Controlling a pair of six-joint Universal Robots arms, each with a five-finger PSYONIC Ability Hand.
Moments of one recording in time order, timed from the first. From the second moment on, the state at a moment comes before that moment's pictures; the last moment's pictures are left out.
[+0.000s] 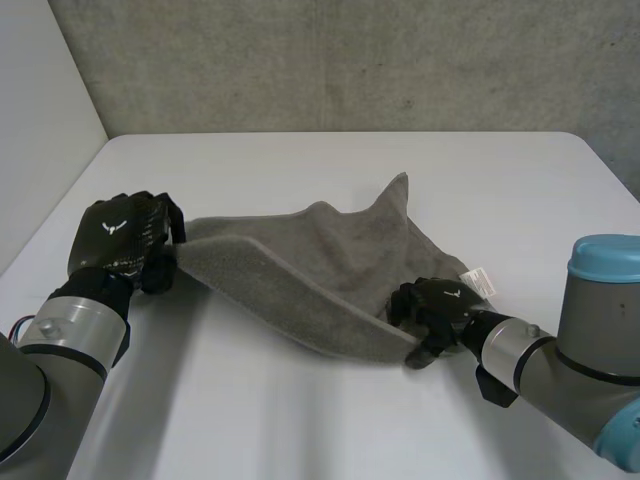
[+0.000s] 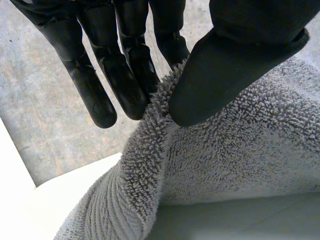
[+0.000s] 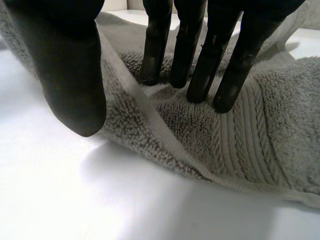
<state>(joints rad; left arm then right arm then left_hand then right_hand) 4.32 -1.56 -2.01 3.55 -1.64 3.18 1.91 -1.11 1.75 -0.11 1.18 3.09 1.16 1.22 1.22 1.22 1.02 0.71 0.70 0.71 0.71 0.54</state>
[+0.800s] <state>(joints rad) 4.31 -1.48 -1.96 3.54 -1.64 3.12 1.80 -1.58 1.49 0.18 1.08 3.00 1.16 1.22 1.22 1.22 1.02 1.34 1.33 1.33 1.34 1.17</state>
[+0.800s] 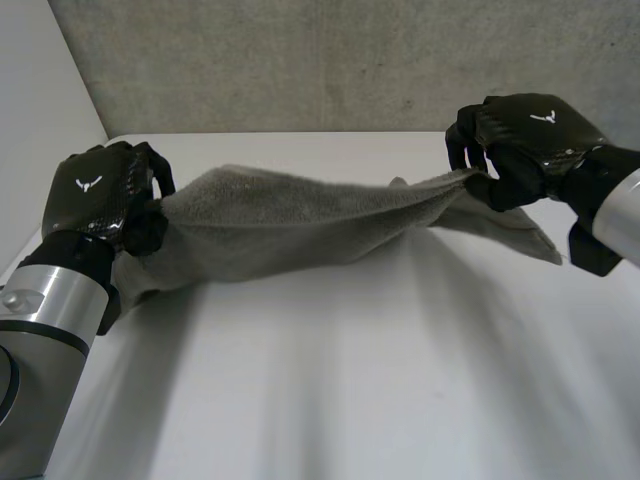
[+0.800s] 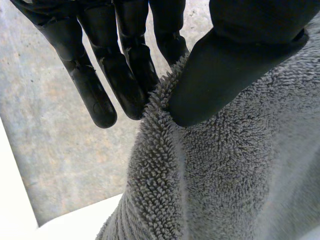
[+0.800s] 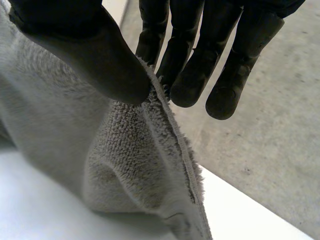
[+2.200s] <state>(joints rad) 4.39 -1.84 -2.01 3.56 -1.72 3.07 1.96 -1.12 1.61 0.03 1.23 2.30 0.63 0.62 0.62 0.62 0.45 1.34 1.33 1.34 1.34 1.19</state>
